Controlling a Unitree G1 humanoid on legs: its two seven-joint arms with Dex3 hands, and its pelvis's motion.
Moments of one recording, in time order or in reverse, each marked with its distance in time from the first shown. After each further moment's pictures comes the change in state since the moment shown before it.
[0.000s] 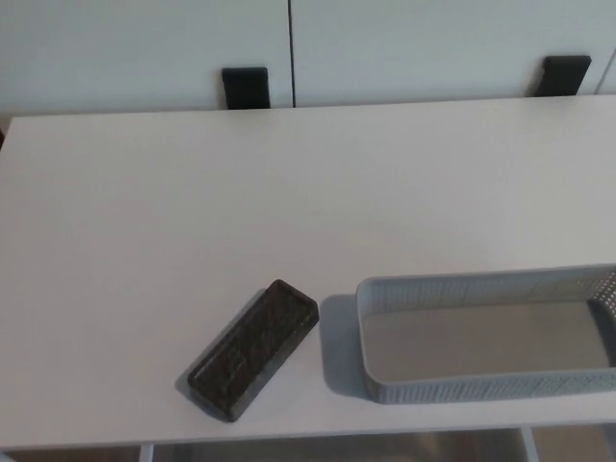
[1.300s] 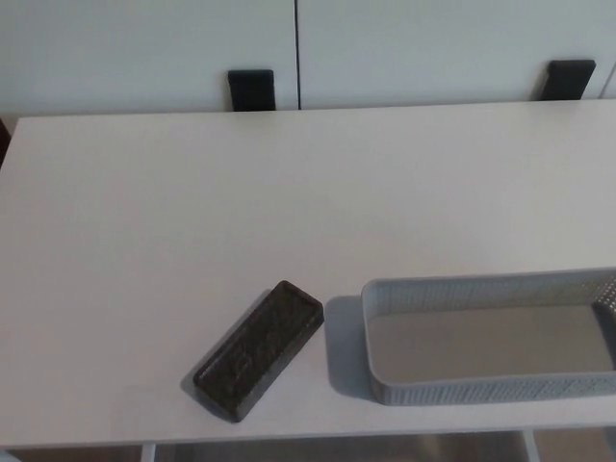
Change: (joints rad) left_arm 0.474 -0.118 0.377 -1.375 -0.164 0.027 -0.027; right_arm 0.018 0.002 0.021 -0.031 0.000 -0.002 0.014
